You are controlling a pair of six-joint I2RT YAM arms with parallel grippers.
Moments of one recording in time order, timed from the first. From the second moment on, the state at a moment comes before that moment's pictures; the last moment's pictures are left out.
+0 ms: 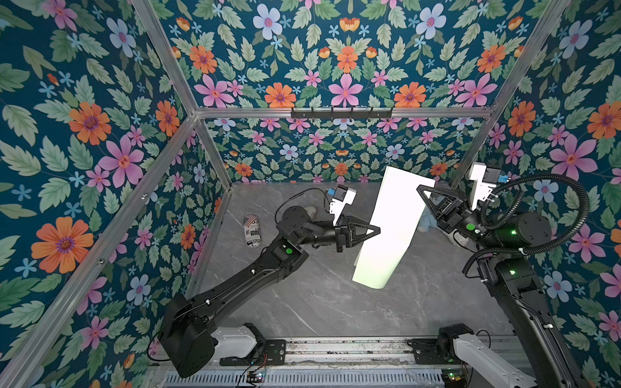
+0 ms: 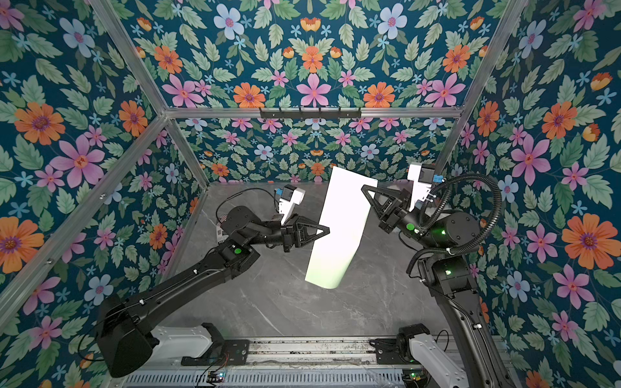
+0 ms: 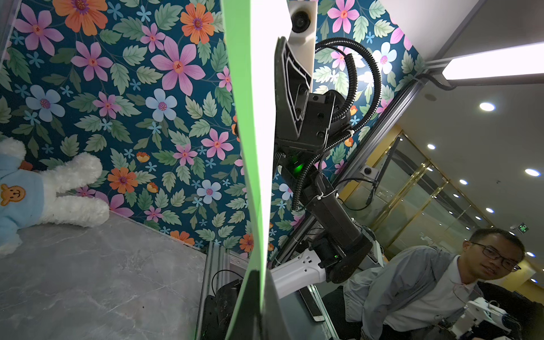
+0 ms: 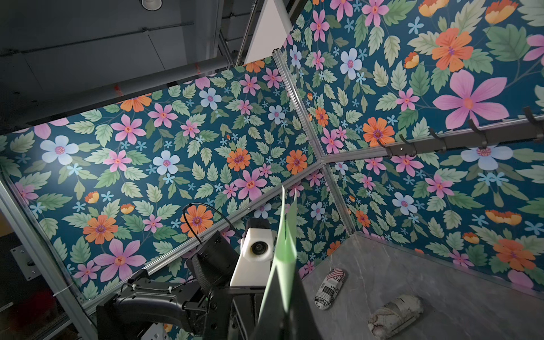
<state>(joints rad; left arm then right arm) -0.81 1.30 1.06 0.57 0.86 -0.84 0.24 0.86 1.13 0.18 -0.75 0.74</state>
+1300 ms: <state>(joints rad) -0.81 1.33 1.10 0.66 0.87 -0.88 0.24 0.77 0.98 0.33 -0.84 0.90</state>
